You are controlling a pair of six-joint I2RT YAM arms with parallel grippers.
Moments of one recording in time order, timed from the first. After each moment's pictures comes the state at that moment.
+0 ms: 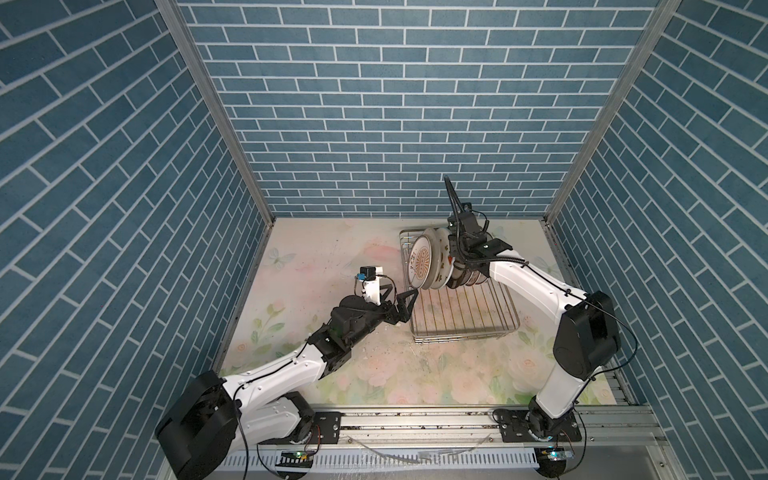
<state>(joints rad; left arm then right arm) -0.77 1.14 0.49 0.52 0.00 -0.59 0.59 1.75 1.48 -0.44 0.59 0.24</state>
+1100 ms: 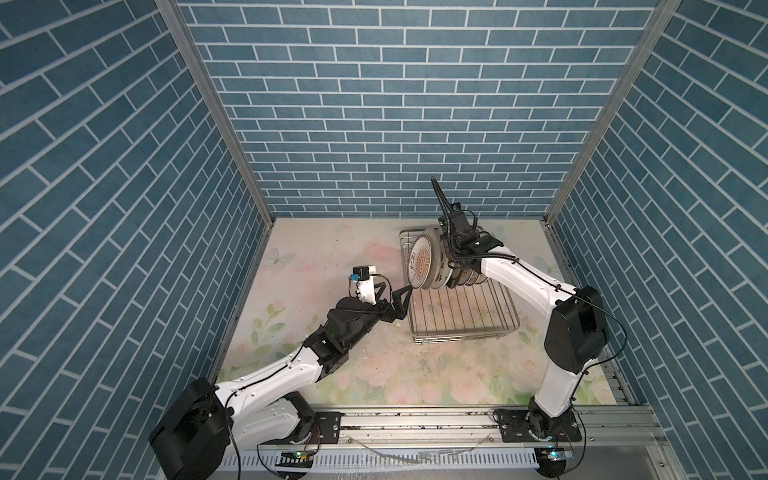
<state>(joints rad) -0.77 1.08 0.48 0.48 -0.10 -0.59 0.62 1.81 1.56 -0.52 0.64 0.16</state>
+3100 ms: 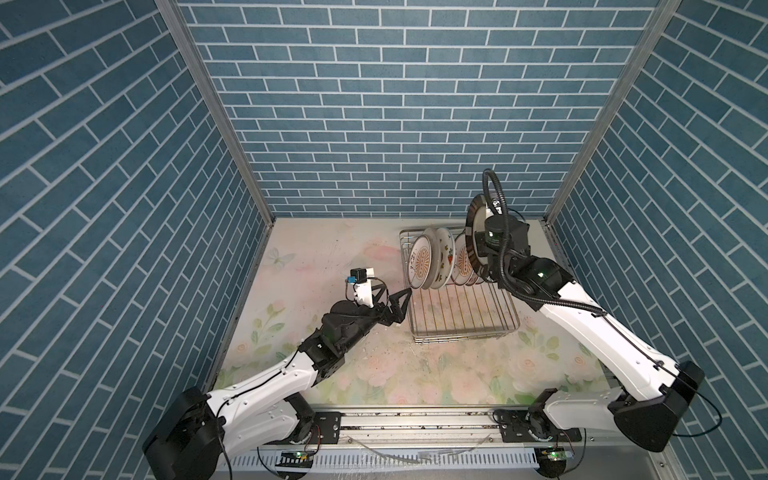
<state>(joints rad) -0.77 1.02 0.45 0.50 -0.04 -0.59 0.73 1.27 1.38 -0.45 0.82 -0.04</state>
